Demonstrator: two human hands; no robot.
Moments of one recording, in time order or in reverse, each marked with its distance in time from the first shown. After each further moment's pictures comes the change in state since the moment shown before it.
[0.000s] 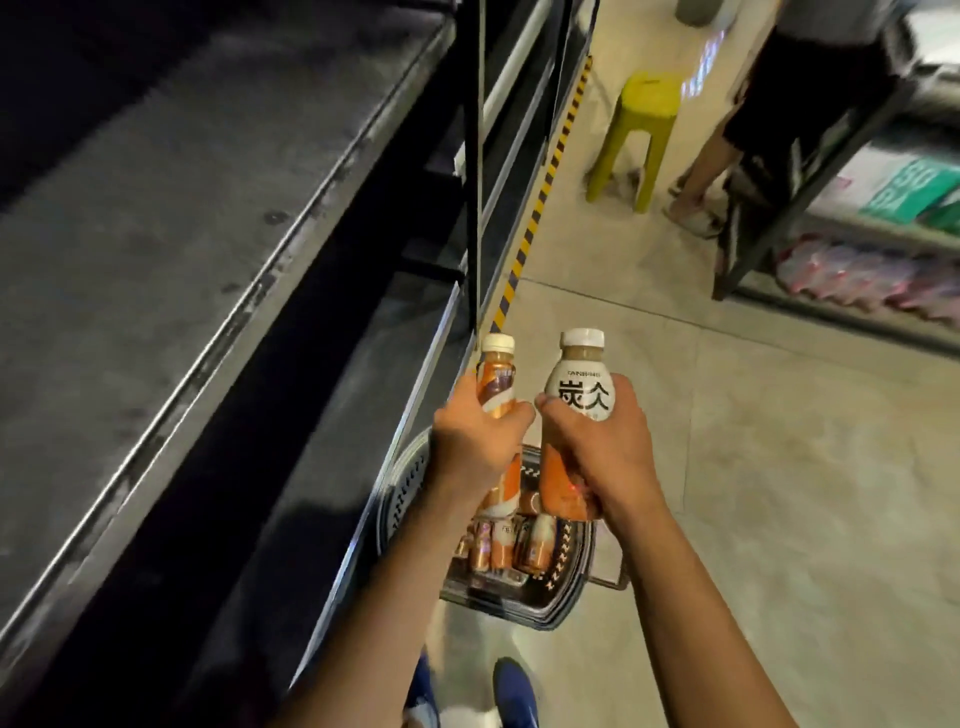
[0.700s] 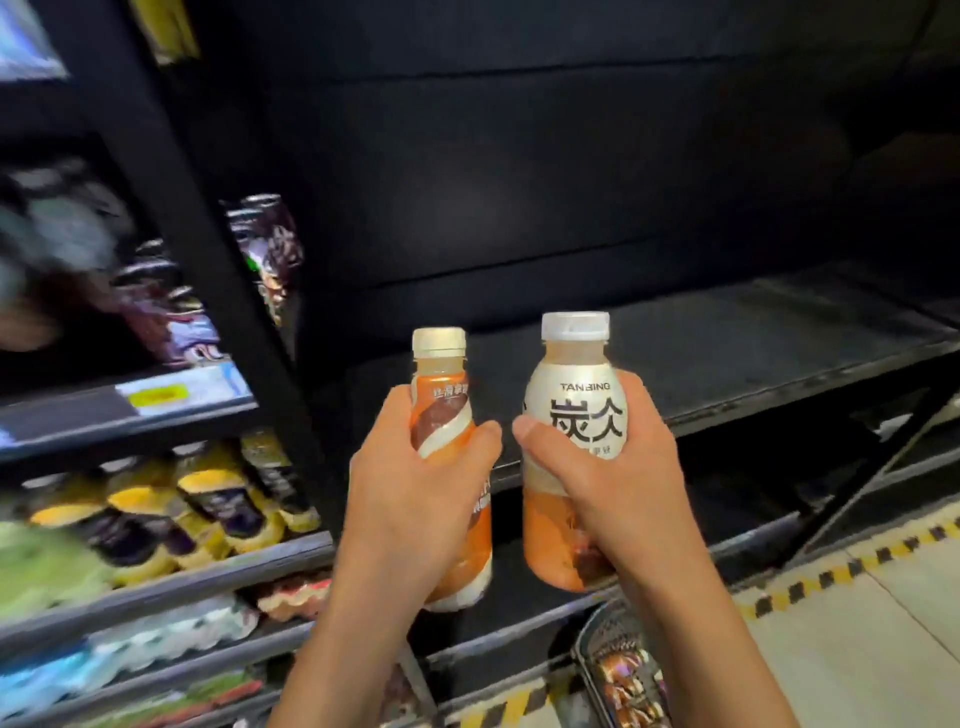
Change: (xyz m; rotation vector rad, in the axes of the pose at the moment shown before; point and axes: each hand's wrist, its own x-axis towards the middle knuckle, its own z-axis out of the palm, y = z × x) left_hand -0.415 0.056 -0.252 -0.194 1.128 0.030; right_hand -0.371 -0.180 0.034 0.175 -1.051 -0.658
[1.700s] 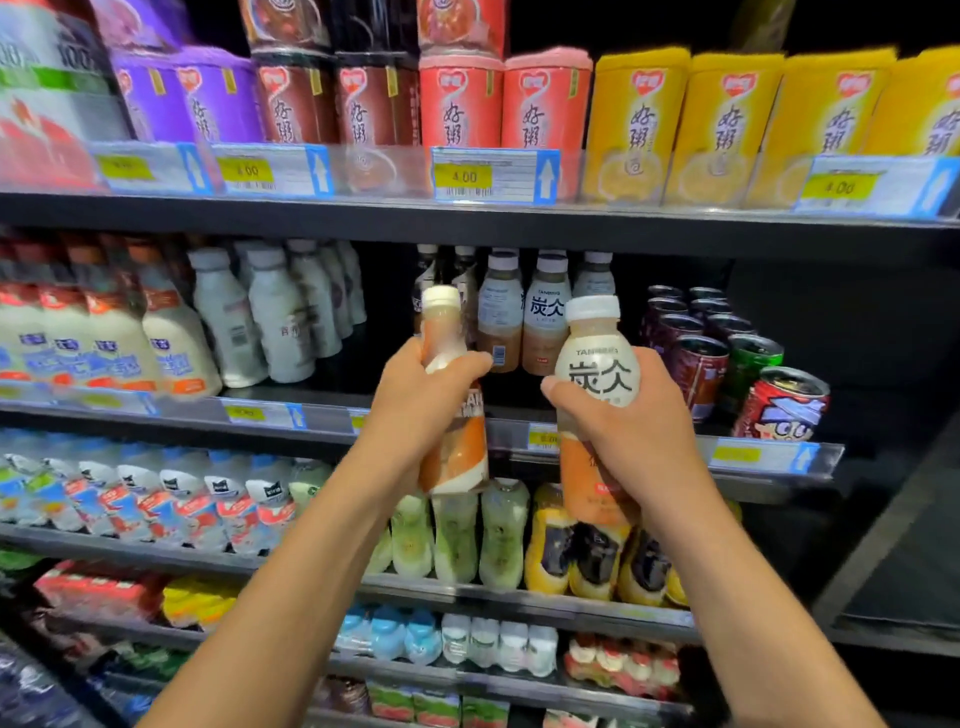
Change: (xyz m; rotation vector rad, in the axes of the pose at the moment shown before) left_hand 0.082 -0.084 -0.475 -0.157 0.280 -0.076; right_hand -0.072 -0.107 0.443 -0.153 -0.276 -0.227
